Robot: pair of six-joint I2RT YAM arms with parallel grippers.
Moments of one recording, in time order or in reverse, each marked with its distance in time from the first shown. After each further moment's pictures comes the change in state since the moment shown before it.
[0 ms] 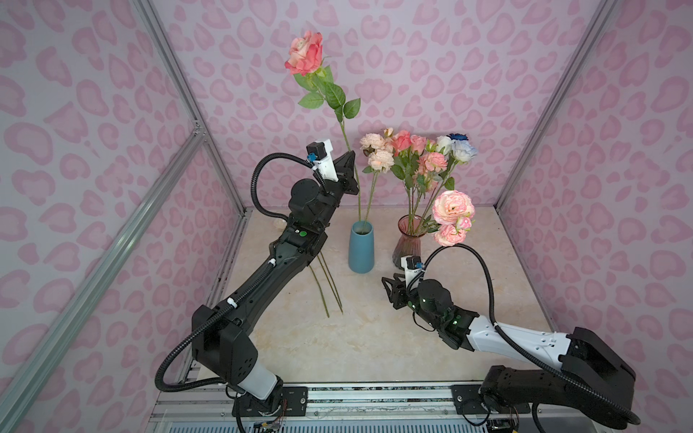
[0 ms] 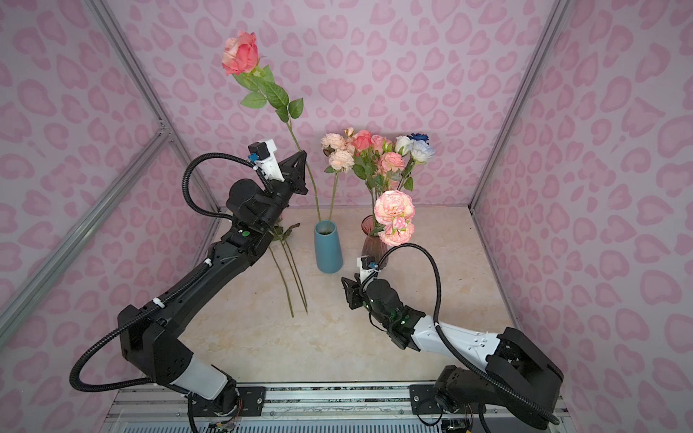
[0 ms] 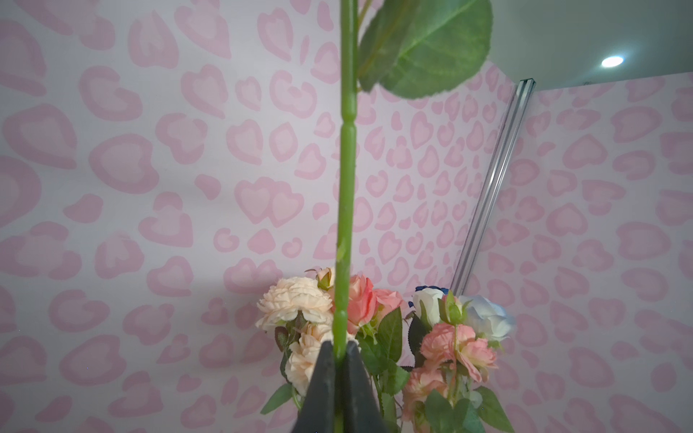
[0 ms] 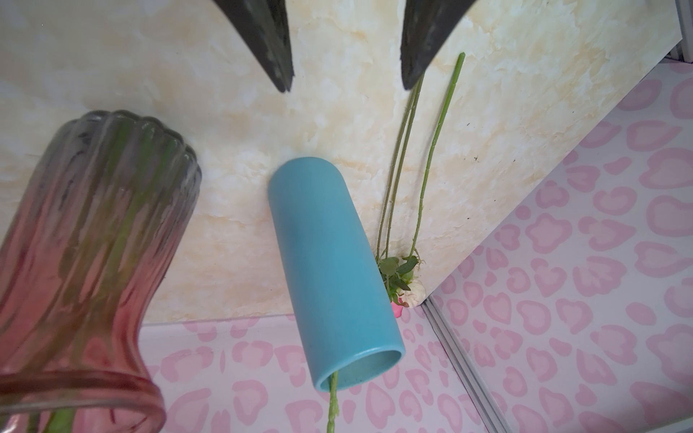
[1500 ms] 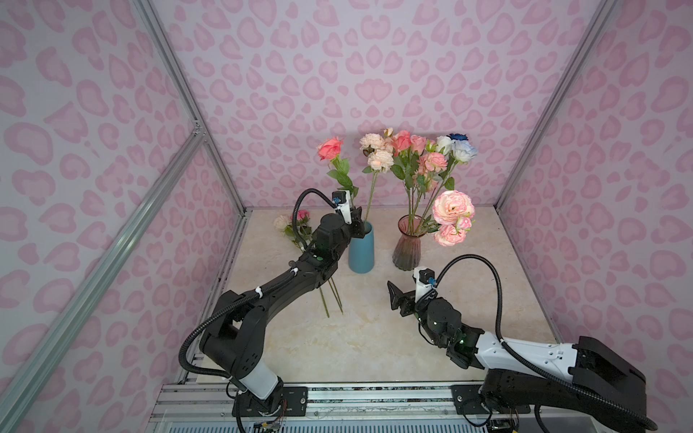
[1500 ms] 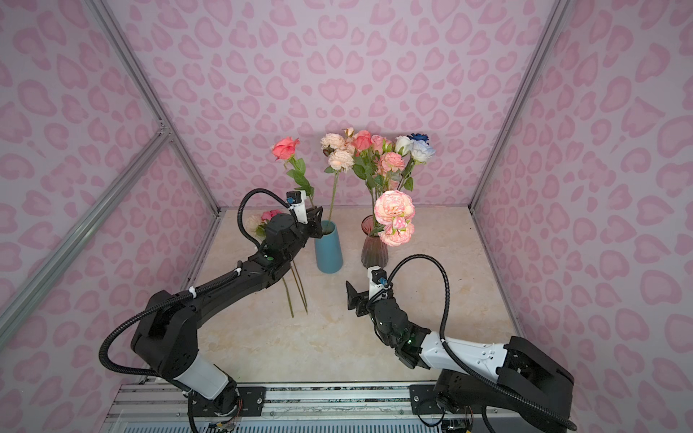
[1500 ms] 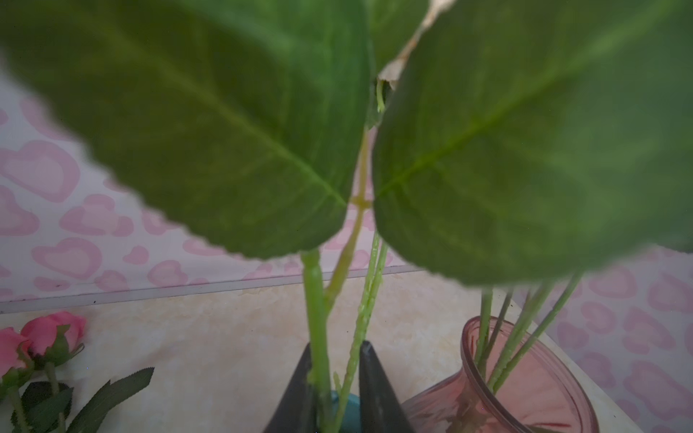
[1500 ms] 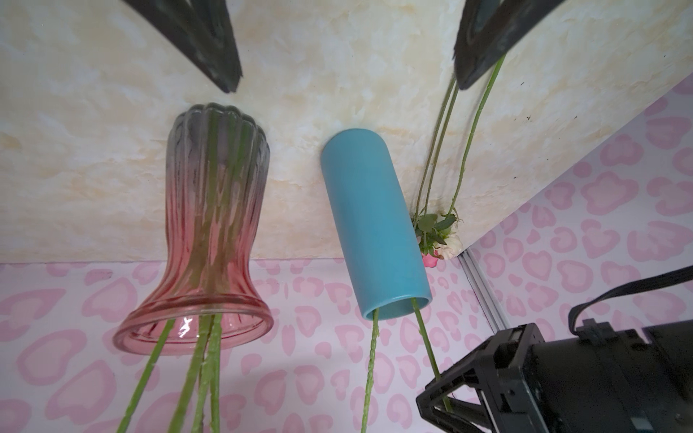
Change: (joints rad) left arm -0.056 0.037 -0.355 -0.030 -0.127 0.009; right arm 0.109 -0.091 -0.169 0.217 0.310 -0.117
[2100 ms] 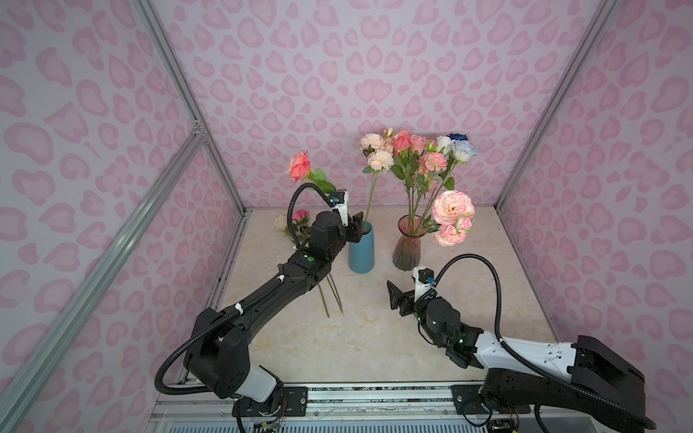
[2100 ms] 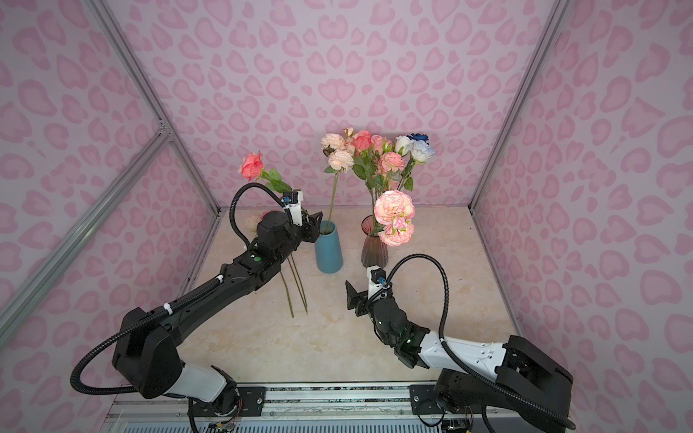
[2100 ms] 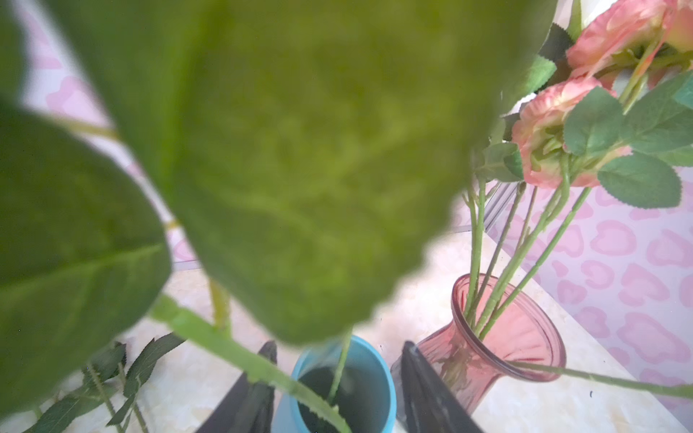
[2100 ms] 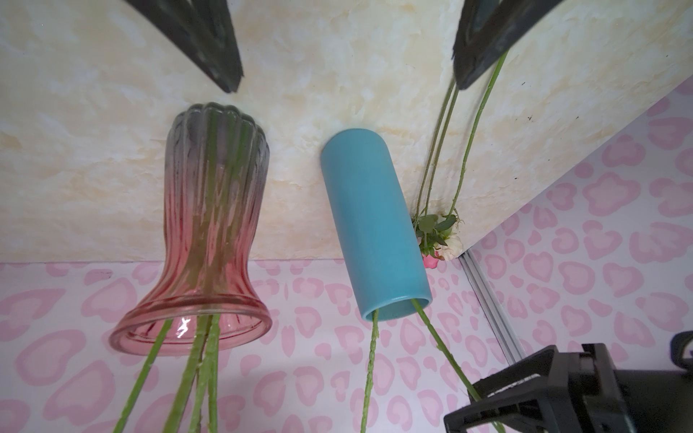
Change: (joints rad) left arm -0.008 -0.129 0.018 -0.253 0.008 0.045; right arm 0.000 0.008 0.008 -0.004 0.002 0.002
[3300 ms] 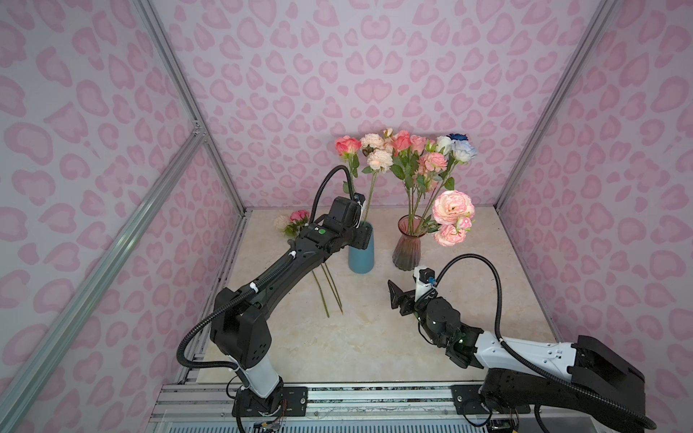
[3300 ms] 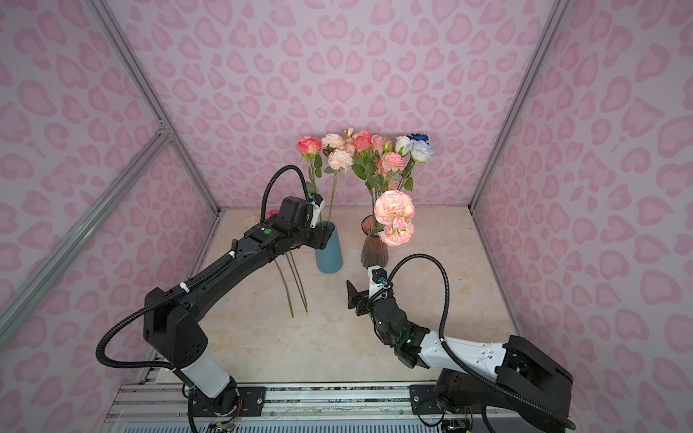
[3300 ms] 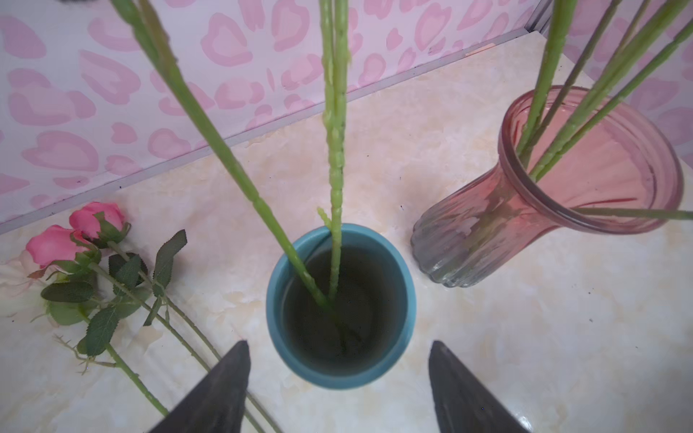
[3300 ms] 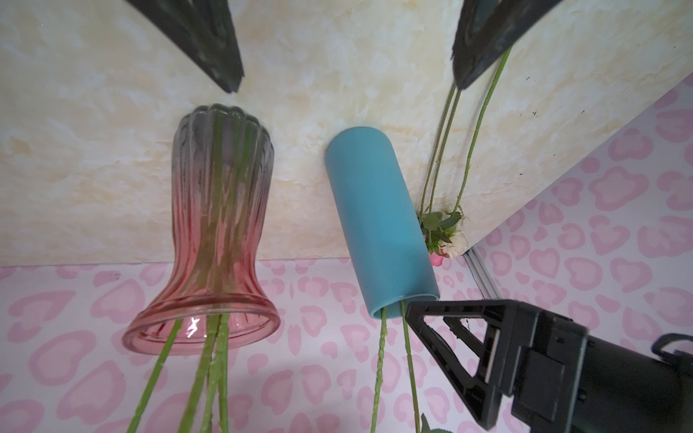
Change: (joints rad) left arm -0.003 0.207 0.397 -0.693 0.072 0.135; right arm 0.000 0.003 0.000 -0.002 0.015 0.007
